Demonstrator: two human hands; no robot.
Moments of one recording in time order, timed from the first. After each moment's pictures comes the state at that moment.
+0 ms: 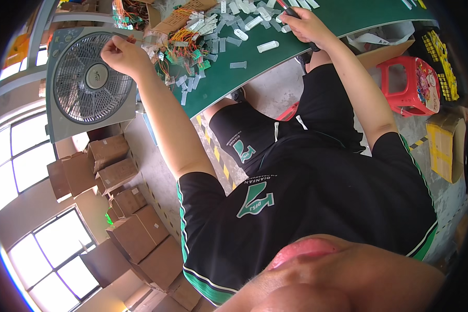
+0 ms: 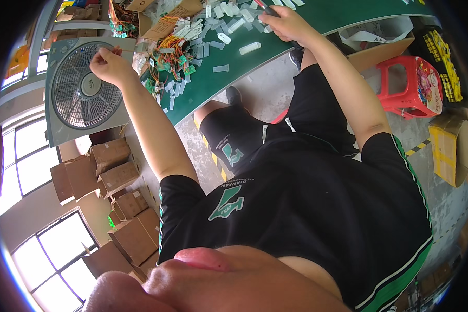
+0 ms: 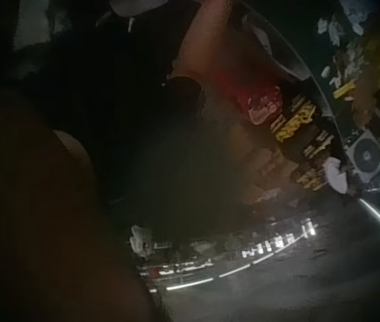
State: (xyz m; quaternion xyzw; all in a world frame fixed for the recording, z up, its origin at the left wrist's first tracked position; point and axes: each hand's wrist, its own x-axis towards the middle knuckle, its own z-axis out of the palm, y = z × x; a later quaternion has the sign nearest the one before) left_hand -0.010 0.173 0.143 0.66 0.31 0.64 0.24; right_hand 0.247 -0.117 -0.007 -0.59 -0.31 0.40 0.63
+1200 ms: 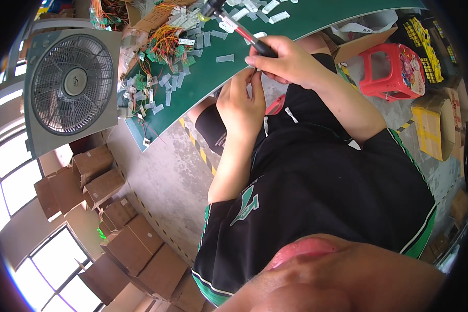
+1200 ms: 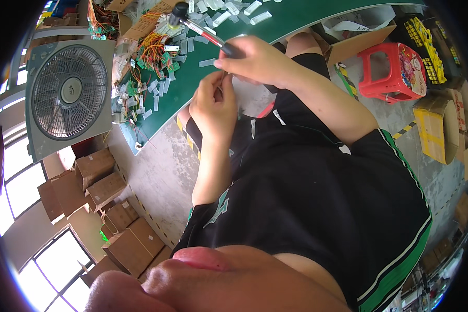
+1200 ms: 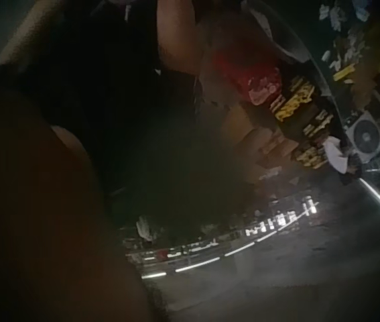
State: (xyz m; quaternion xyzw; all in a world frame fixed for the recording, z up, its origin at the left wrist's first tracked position) left_hand -0.040 -0.090 0.055 0.85 0.24 0.40 0.24; right_hand 0.117 -0.160 0.074 -0.53 -0.37 0.46 0.60
